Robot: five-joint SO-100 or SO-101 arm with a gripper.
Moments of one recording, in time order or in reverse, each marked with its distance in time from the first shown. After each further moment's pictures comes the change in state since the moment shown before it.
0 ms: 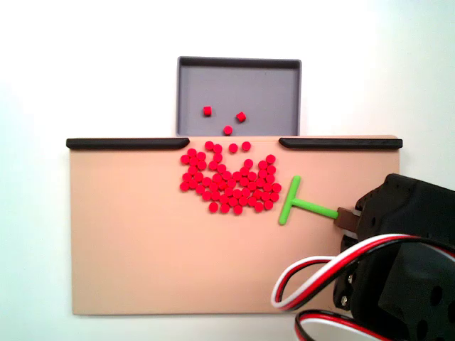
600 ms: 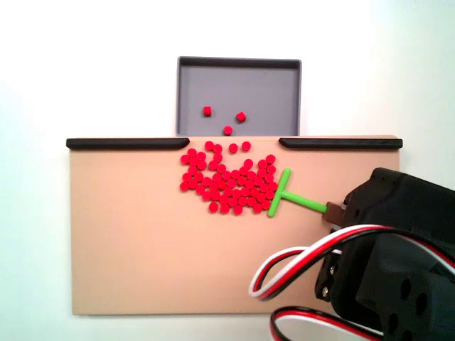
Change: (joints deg) arm -2.3 0.0 0.0 -0.1 4.2
